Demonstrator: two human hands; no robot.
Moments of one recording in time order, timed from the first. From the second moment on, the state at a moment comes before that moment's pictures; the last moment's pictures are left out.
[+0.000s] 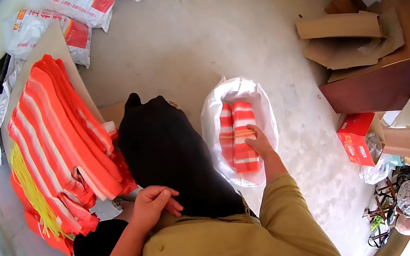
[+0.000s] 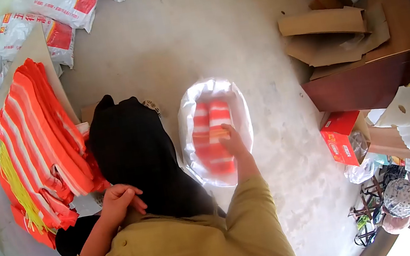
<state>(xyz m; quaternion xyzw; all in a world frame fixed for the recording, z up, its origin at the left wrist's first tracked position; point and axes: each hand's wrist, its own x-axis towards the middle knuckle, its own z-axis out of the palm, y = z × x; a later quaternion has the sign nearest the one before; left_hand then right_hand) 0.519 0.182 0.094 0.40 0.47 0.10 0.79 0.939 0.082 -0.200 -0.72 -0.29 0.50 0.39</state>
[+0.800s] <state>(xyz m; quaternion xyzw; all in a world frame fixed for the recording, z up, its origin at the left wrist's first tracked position) 0.517 0.184 0.095 0.38 0.42 0.11 0.82 0.893 0.030 -0.246 -0.87 -0.28 0.39 0.11</state>
